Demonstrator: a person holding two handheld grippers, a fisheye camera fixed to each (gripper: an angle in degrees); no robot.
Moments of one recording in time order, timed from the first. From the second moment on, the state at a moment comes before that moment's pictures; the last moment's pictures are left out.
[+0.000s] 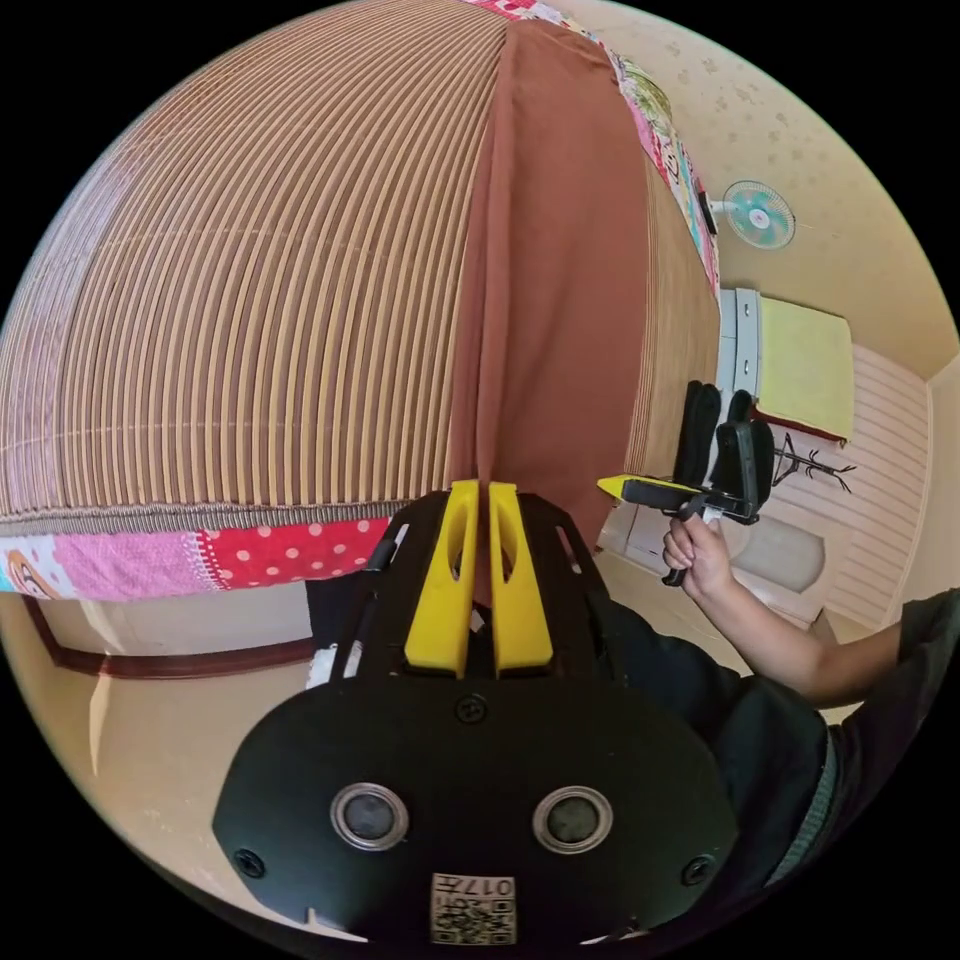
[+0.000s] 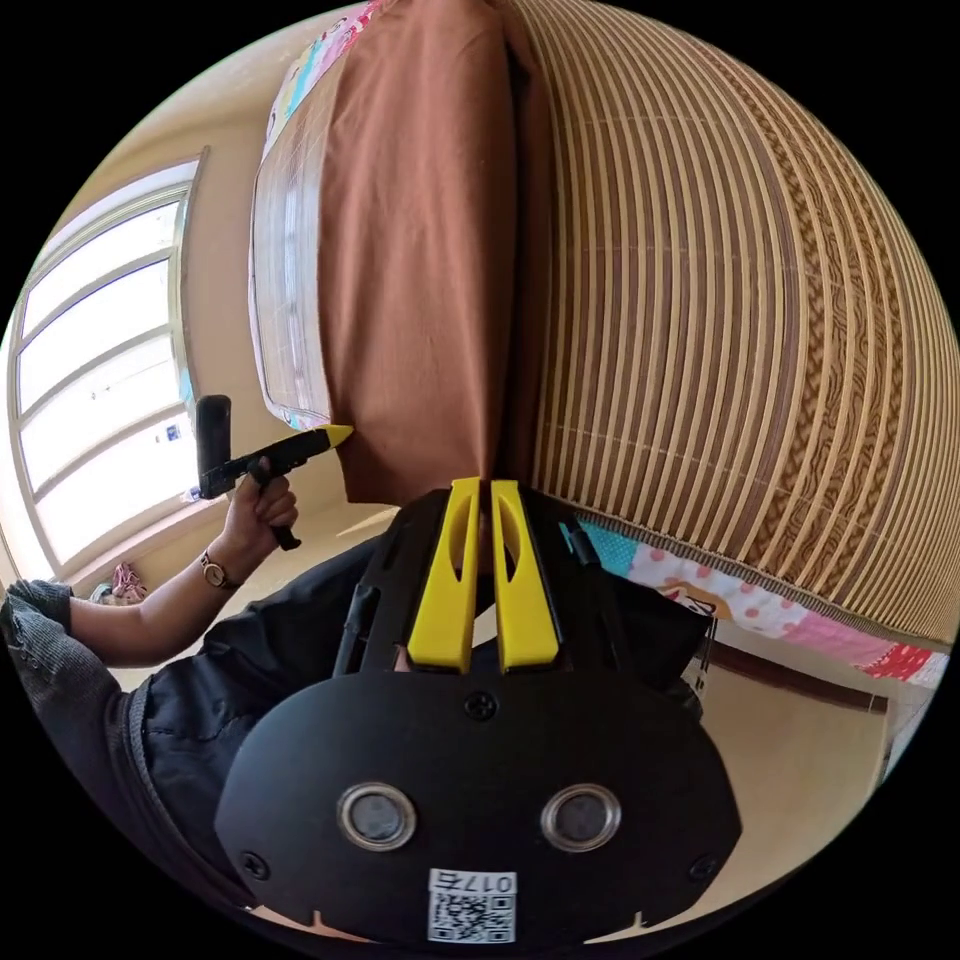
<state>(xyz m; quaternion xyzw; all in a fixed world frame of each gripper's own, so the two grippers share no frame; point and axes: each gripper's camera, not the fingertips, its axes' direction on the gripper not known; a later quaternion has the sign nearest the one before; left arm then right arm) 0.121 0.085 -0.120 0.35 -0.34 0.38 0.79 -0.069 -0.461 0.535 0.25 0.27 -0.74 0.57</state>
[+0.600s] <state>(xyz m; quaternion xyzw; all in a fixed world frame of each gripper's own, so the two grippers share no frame) 0.269 0.062 -0.205 0.29 -0.19 0.52 0.78 -0.224 -0.424 0.414 0.12 0.02 -0.83 0.54</state>
